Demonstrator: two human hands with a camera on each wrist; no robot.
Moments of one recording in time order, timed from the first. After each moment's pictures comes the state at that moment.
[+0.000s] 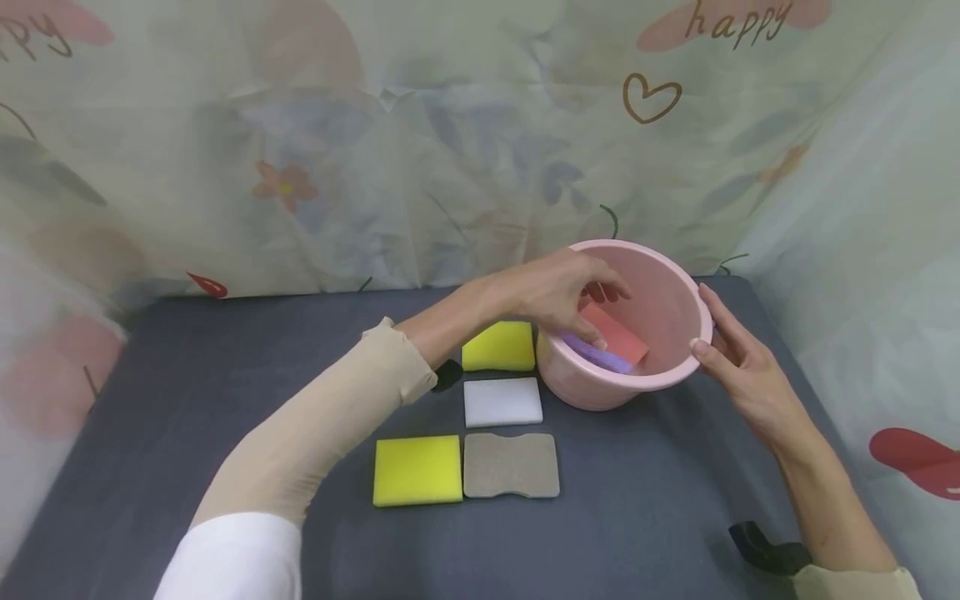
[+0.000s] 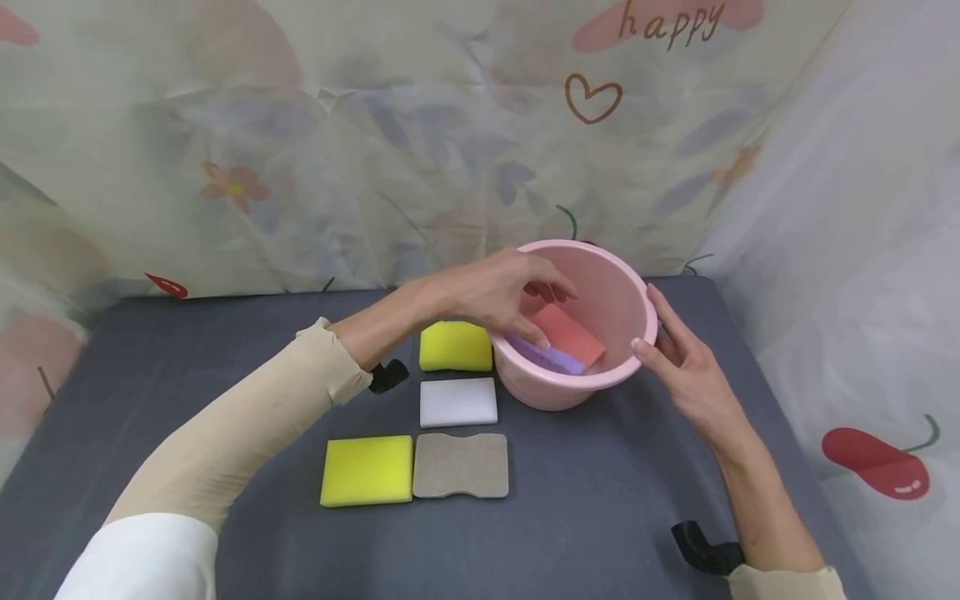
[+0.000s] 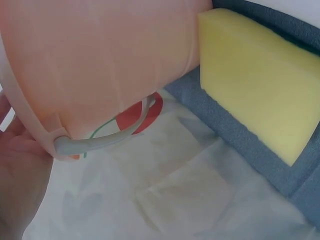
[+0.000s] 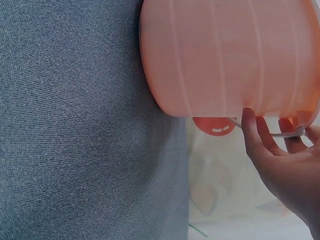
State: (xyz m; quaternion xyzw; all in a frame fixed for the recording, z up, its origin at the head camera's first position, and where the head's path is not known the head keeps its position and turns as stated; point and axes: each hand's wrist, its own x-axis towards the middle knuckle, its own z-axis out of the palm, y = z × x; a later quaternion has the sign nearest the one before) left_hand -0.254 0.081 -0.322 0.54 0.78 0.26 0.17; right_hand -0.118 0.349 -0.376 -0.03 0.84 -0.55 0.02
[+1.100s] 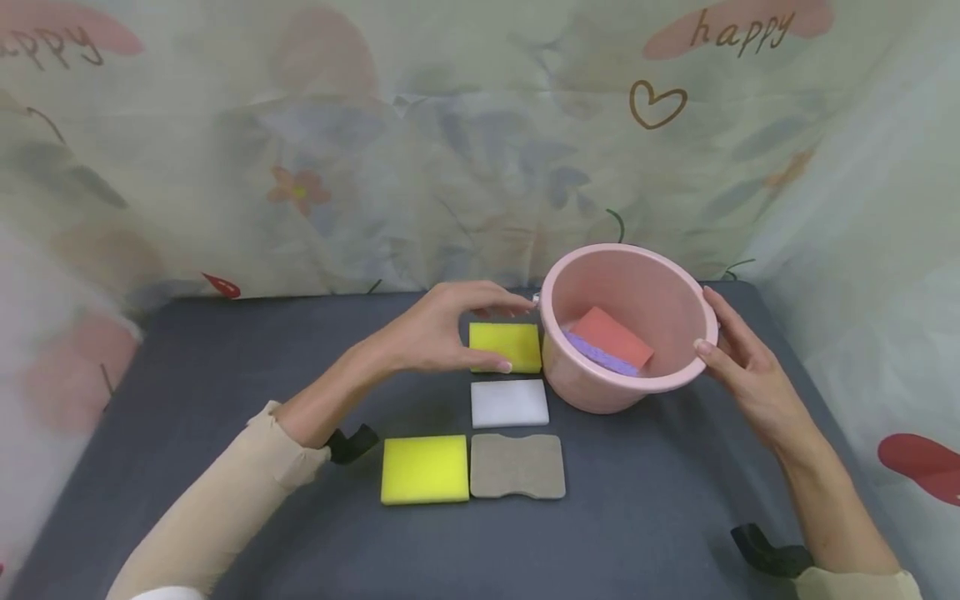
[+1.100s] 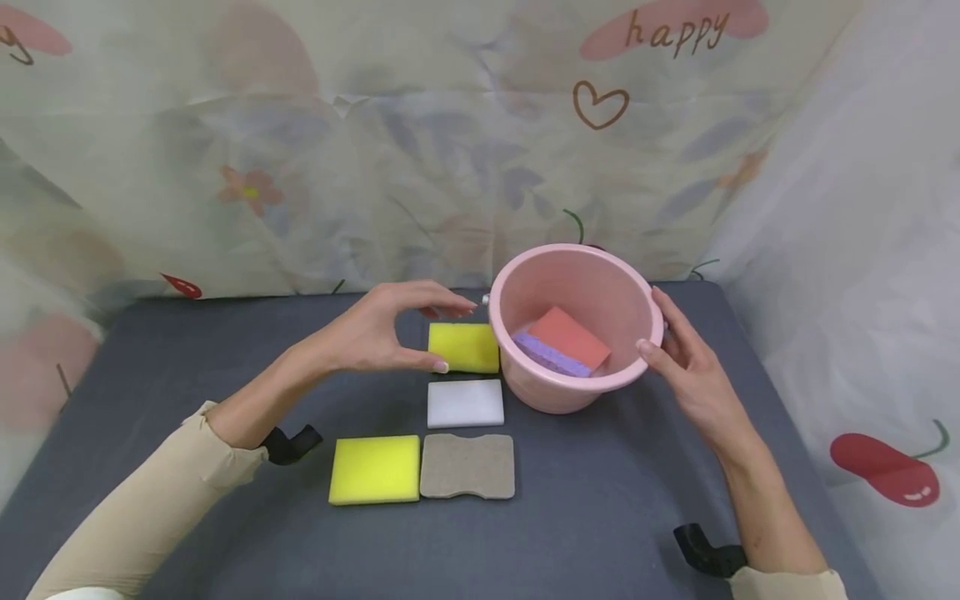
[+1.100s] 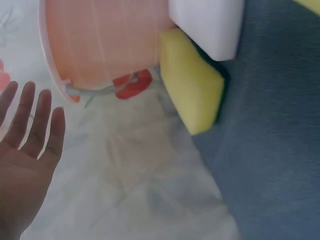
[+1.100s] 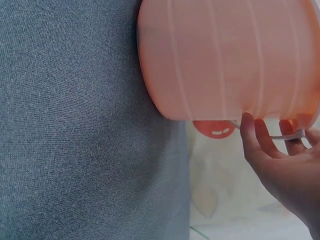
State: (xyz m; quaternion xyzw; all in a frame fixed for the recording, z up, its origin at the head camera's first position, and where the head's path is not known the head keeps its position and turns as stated) left_hand -0.200 -0.047 -0.342 0.46 0.78 0.42 0.05; right_hand -0.117 0.344 -0.377 -0.04 0.81 -0.58 0.01
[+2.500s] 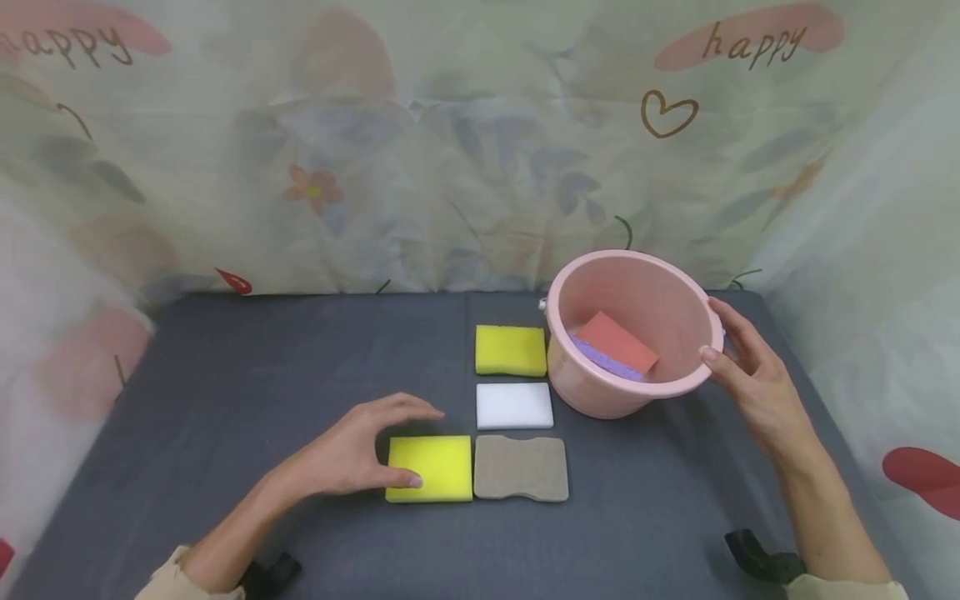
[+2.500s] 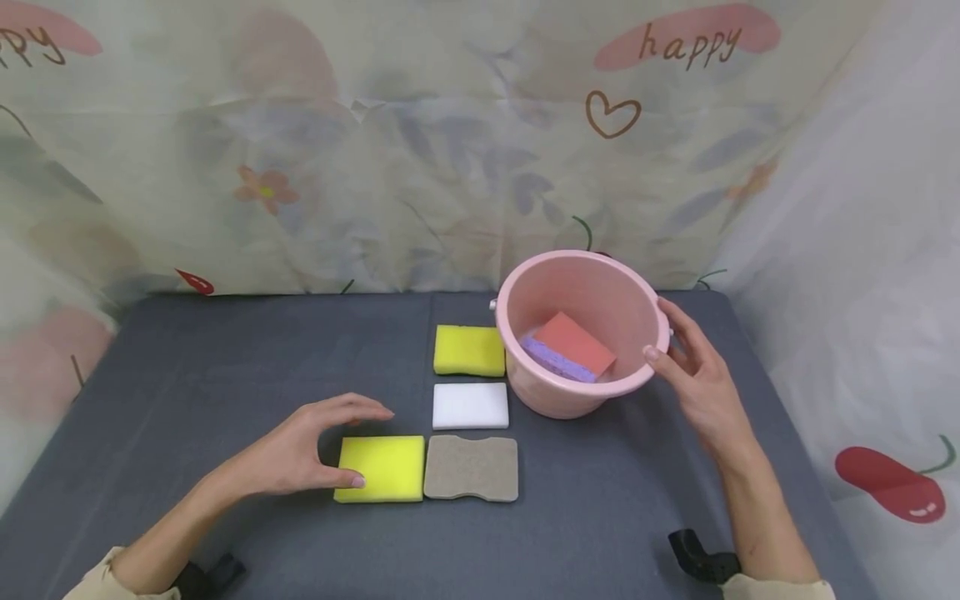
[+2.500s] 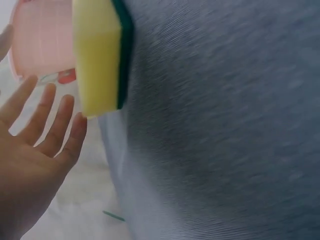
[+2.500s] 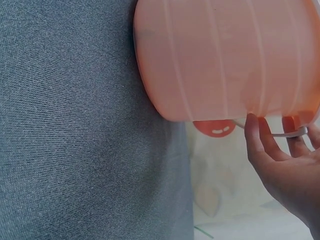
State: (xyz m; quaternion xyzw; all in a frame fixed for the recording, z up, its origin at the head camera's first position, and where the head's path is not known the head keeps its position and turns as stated) left_hand -0.100 -0.145 -0.425 0.31 0.84 0.41 0.16; right_hand -0.121 0.341 -0.384 -0.02 0.79 -0.61 -0.02
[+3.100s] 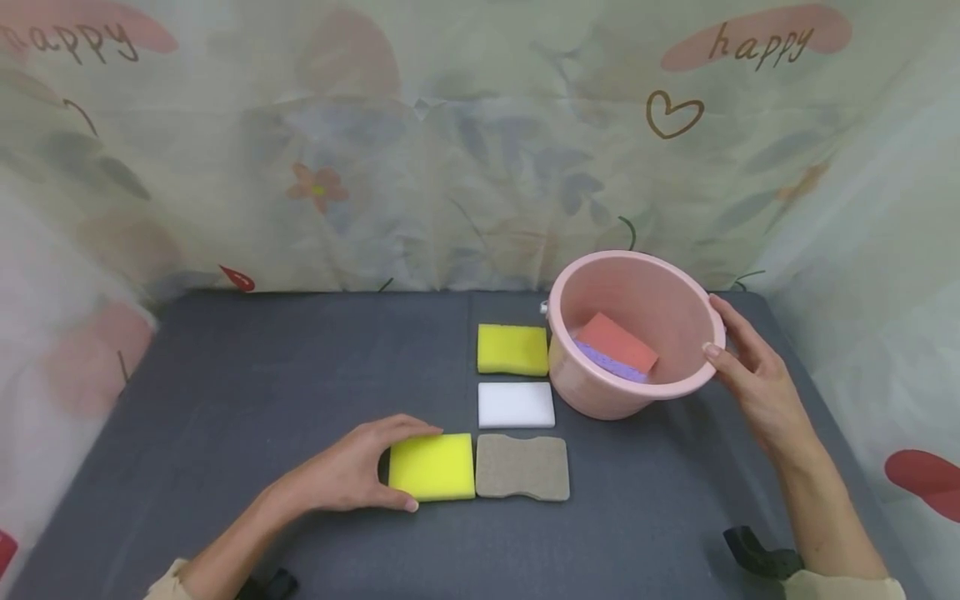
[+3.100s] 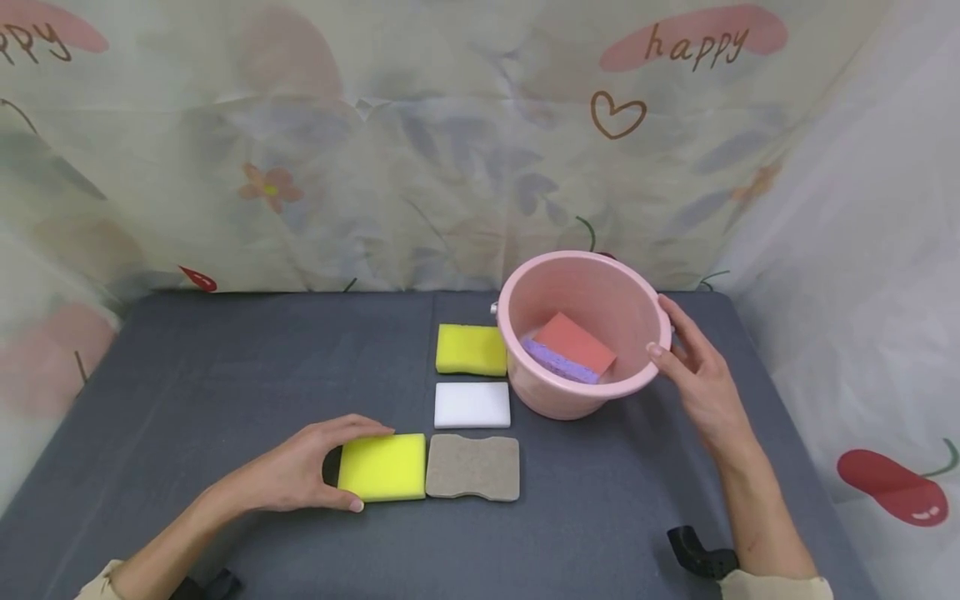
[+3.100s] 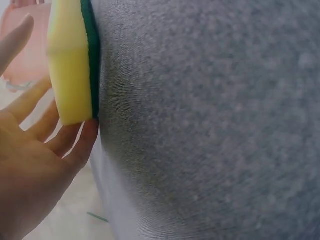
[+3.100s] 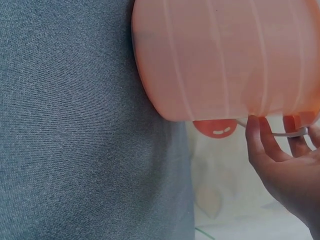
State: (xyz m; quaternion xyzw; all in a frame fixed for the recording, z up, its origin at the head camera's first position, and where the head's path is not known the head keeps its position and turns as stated) left_hand -0.088 -0.148 -0.441 0.29 0.86 0.37 0.22; right_hand -0.123 0.340 -0.383 -0.05 0.77 -0.64 -0.02
